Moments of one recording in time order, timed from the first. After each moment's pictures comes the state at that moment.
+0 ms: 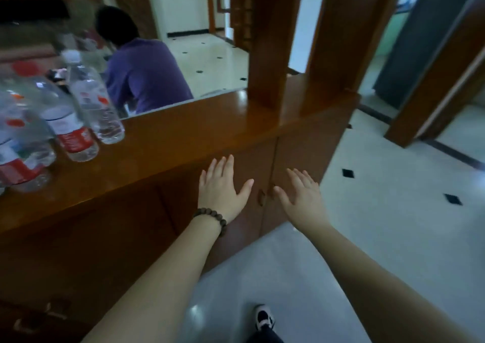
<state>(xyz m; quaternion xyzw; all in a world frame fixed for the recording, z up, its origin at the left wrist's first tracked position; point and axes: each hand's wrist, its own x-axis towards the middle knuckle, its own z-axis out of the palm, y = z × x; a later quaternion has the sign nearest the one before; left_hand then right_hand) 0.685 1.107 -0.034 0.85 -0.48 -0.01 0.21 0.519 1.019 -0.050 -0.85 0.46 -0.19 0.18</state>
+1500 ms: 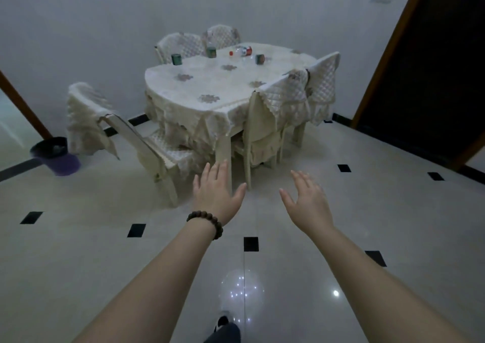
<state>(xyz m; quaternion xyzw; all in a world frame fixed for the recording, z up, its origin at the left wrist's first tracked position) -0.353 1.084 -0.037 0.16 -0.97 -0.17 0.10 -0.412 1.284 -0.055 -0.14 0.96 -0.25 -0.02</state>
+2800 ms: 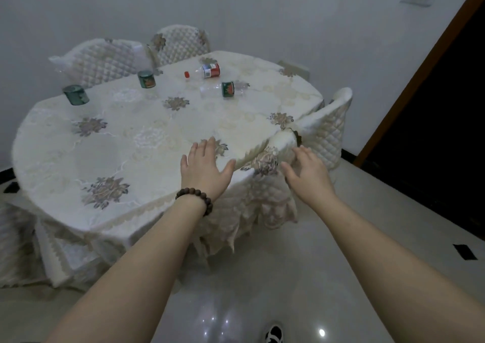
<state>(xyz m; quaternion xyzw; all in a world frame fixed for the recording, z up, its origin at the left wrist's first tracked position) -1.108 1.032 -0.035 0.20 -0.95 -0.19 0.11 -1.185 1.248 -0.036 -0.17 0.95 -0.25 -0.01</state>
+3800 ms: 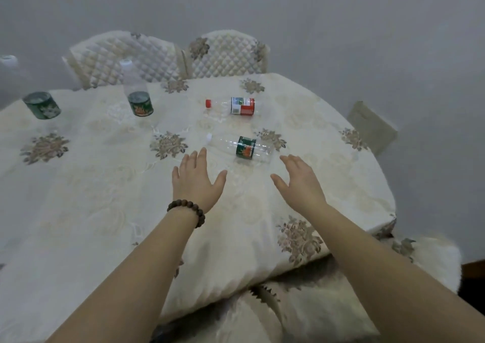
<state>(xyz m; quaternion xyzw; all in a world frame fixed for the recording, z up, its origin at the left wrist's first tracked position) -1.518 0.924 -0.077 0.43 -0.87 -0.20 0.12 -1.690 1.079 -0.071 -0.41 0.89 -0.17 0.07</state>
